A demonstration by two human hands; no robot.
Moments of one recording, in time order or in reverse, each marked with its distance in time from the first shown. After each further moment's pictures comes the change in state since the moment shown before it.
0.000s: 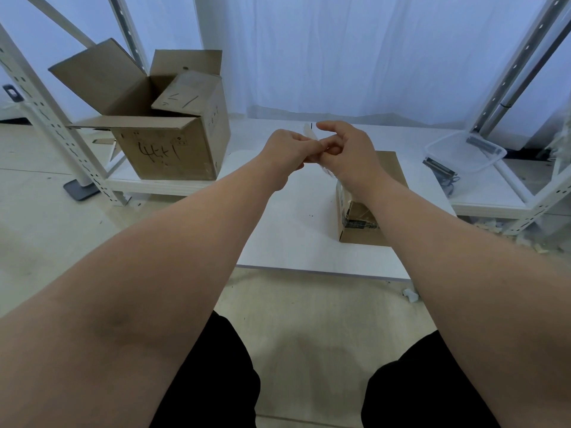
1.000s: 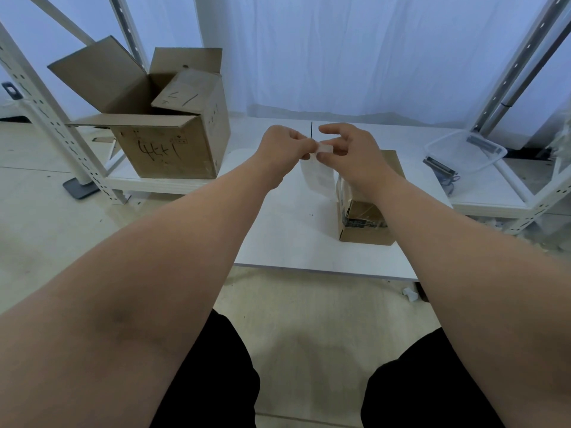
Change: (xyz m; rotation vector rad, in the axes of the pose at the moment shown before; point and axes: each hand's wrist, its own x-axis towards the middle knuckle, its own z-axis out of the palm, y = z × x) left_hand 0.002 -0.003 -0.005 0.108 0.080 0.036; right_hand -0.003 0.001 -0.011 -0.061 -0.060 0.008
